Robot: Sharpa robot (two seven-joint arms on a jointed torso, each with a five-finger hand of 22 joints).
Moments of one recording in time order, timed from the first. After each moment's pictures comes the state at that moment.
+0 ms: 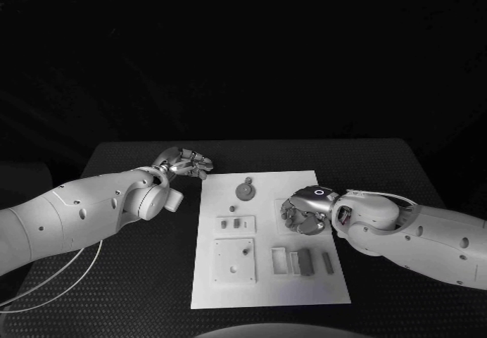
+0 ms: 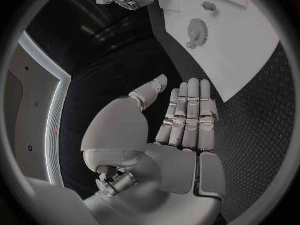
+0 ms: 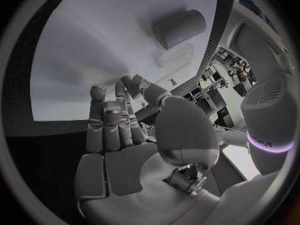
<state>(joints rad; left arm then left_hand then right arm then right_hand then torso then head) 1.20 -0.71 -0.17 1.19 -0.30 -0.31 0.20 1.12 -0.10 0.58 -0.25 0.06 0.88 0.17 0.31 0.47 1.17 0.12 0.08 0.27 0.98 0.07 0.63 0.44 0.02 0.99 -0.03 0.07 1.04 1.09 -0.82 -0.12 1.50 -1.73 -0.18 -0.01 1.14 -0.13 0.65 -0.27 0.05 0.90 0.16 0.30 0.49 1.19 0.10 0.14 0.18 1.19 -0.01 1.42 0.73 0.25 1.10 0.03 0.76 1.31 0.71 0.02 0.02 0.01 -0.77</state>
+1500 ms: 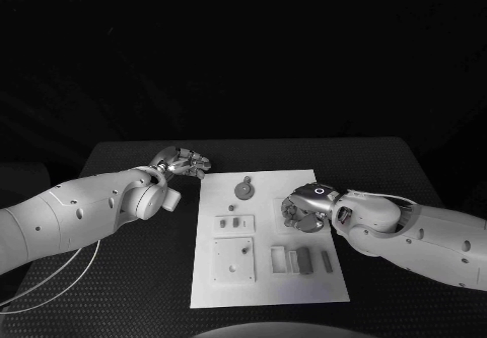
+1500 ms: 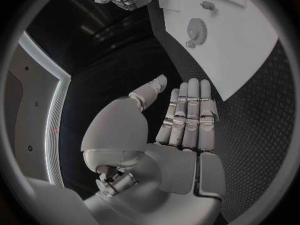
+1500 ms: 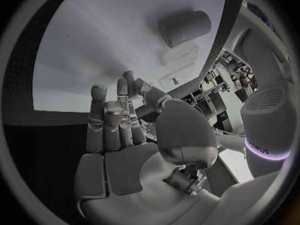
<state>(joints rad) 1.20 -0.71 -0.17 1.18 -0.30 -0.31 0.20 1.12 -0.11 0.58 -0.24 0.06 0.88 0.17 0.31 0.47 1.17 0.12 0.08 0.27 0.98 0.07 0.63 0.45 0.02 0.99 -0.03 0.07 1.04 1.09 -0.84 -0.12 1.53 -1.80 -0.24 -0.03 1.10 -0.02 0.65 -0.27 0.05 0.98 0.12 0.35 0.51 1.27 0.05 0.19 0.24 1.21 -0.05 1.42 0.74 0.25 1.11 0.02 0.76 1.31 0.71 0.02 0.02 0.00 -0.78</state>
